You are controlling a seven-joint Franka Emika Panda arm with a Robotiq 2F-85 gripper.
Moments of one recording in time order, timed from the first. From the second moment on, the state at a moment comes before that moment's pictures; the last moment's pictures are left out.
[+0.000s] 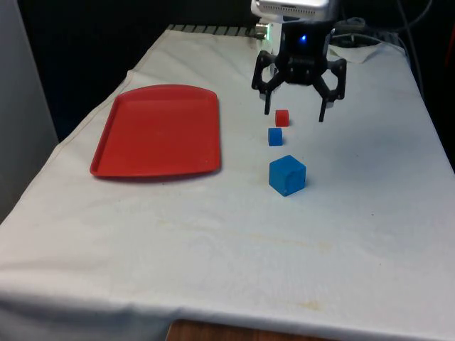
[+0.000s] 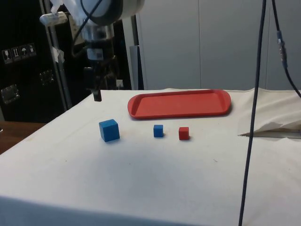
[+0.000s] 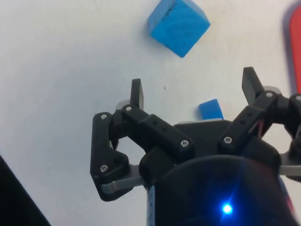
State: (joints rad) arm 0.62 0.44 -0.61 -1.96 0.25 2.38 -0.06
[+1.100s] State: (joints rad) arm 0.62 0.55 -0.59 -1.95 0.33 2.49 0.10
